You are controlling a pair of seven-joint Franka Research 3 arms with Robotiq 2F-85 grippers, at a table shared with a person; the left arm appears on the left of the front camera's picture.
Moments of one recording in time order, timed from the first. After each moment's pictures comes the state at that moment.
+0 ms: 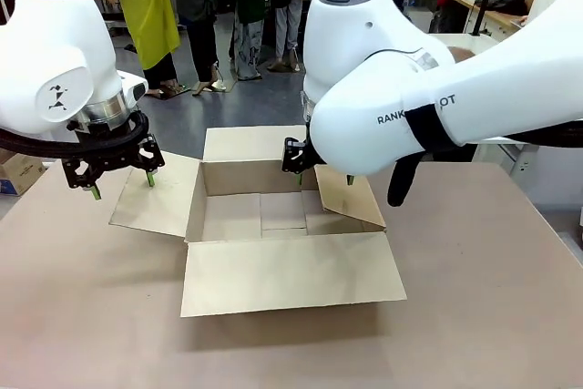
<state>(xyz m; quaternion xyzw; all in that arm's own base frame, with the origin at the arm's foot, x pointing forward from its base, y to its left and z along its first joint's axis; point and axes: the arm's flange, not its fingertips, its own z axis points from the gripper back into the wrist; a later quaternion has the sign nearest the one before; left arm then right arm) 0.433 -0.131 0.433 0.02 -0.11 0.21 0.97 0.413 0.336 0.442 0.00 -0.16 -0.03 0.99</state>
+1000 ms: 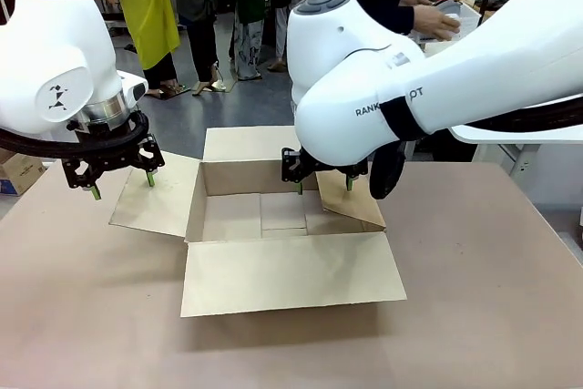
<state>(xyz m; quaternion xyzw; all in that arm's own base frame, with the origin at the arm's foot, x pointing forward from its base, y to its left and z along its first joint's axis) 0.433 -0.132 0.433 0.02 -0.11 0.21 0.97 0.438 0.347 0.416 -0.05 -0.11 -0.01 0.99</state>
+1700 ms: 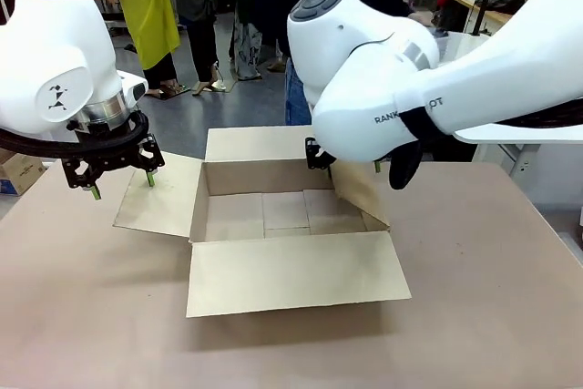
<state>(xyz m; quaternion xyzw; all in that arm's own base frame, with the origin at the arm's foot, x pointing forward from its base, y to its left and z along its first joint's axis) 0.433 -0.131 0.433 0.02 -0.11 0.21 0.97 0.446 0.316 0.438 -0.14 -0.17 -0.06 0.97</state>
